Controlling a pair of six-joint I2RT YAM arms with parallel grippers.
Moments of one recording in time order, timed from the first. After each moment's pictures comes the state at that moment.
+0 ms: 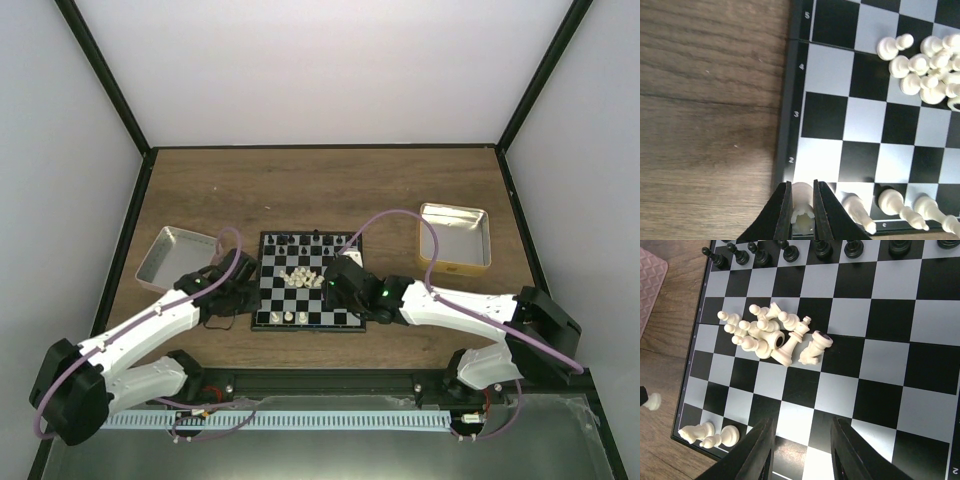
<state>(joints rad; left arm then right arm) -0.65 1.07 0.63 -0.72 -0.08 -0.77 1.04 1.36 0.79 -0.30 0.21 0.90</state>
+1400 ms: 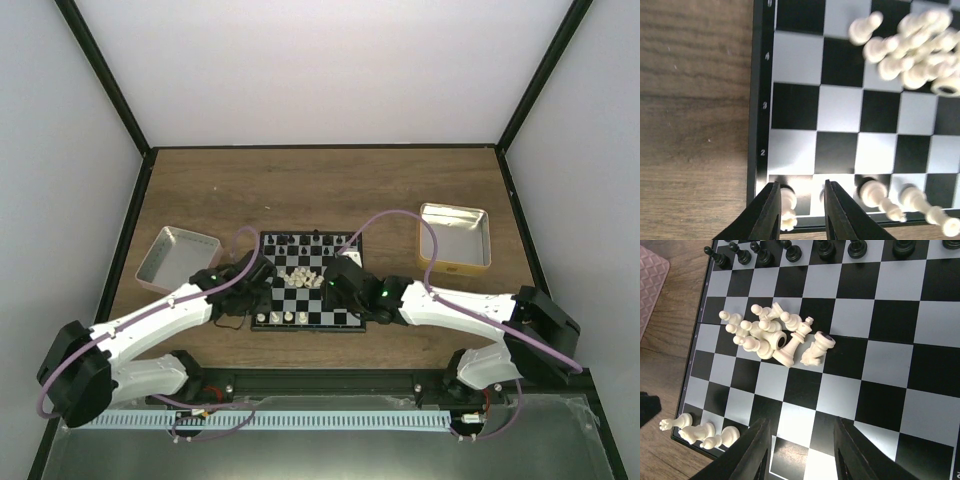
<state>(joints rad) -0.77 1.16 0.68 -0.74 -0.11 -0.83 1.04 1.37 0.78 -0.28 0.20 0.90</state>
